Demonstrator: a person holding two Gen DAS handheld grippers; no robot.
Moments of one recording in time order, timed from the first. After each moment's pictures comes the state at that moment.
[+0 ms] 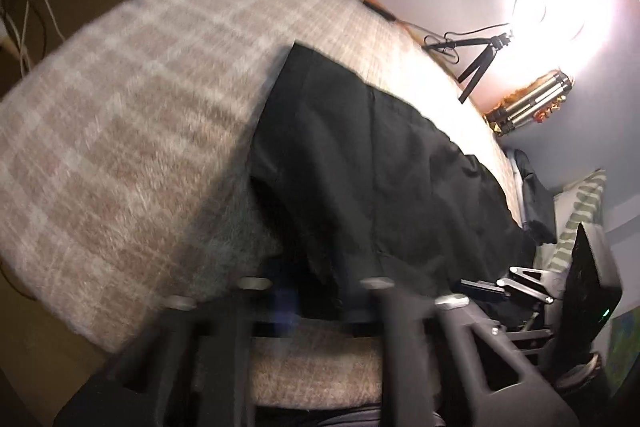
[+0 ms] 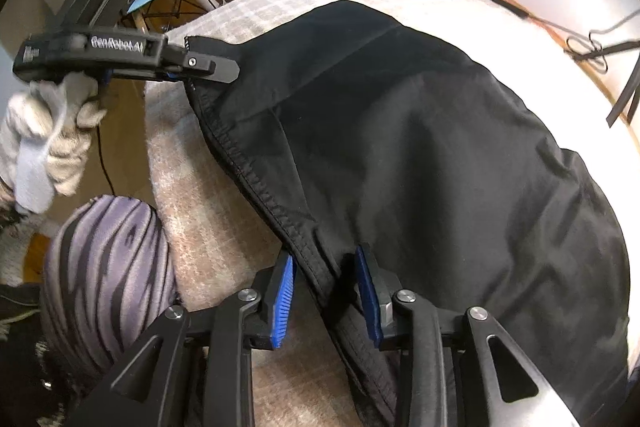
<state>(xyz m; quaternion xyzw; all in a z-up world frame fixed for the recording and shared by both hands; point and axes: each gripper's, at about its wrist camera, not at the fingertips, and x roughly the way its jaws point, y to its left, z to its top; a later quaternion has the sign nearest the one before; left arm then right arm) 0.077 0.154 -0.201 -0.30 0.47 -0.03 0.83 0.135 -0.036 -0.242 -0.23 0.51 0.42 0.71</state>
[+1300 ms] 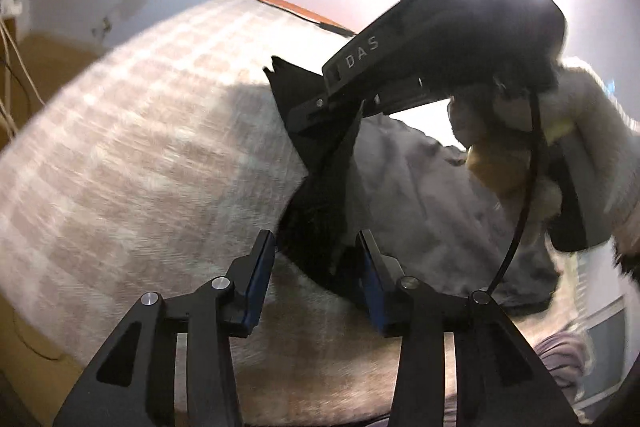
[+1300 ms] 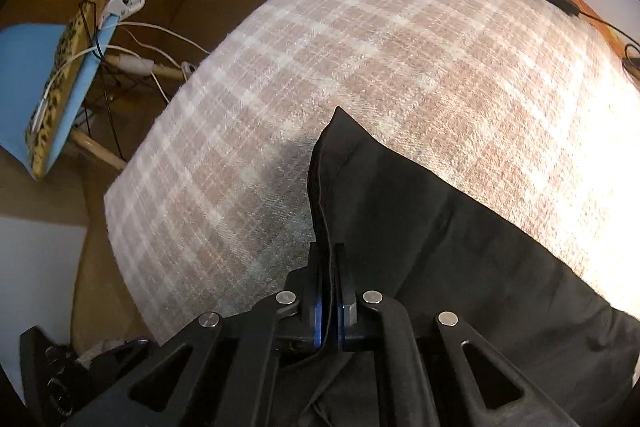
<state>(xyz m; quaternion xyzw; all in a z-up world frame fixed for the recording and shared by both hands) 0.075 0.136 -0.201 -0.24 0.42 -0.07 0.87 0.281 0.118 -0.242 -0.14 0.63 0.34 0.68</state>
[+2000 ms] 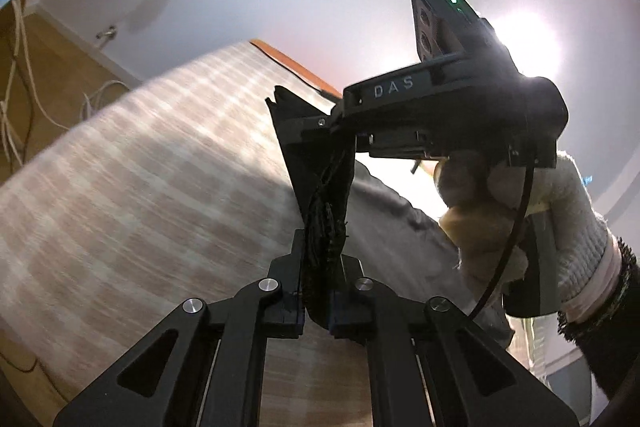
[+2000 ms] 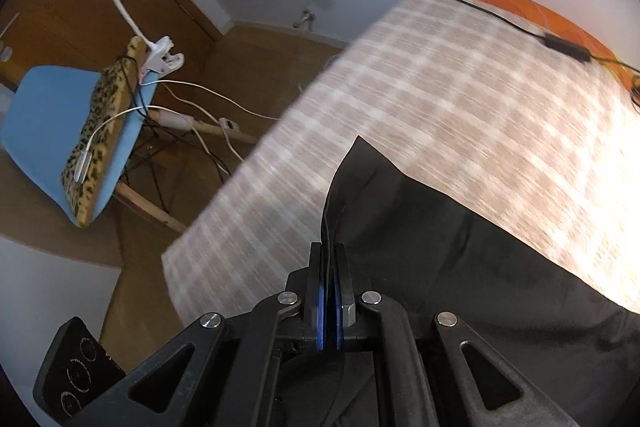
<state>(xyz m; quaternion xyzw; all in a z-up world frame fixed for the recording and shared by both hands) 0.072 0.200 -0.177 -0.32 0.33 -0.08 0.89 0.283 0.165 -0.196 -0.06 0.58 0.37 0.72</state>
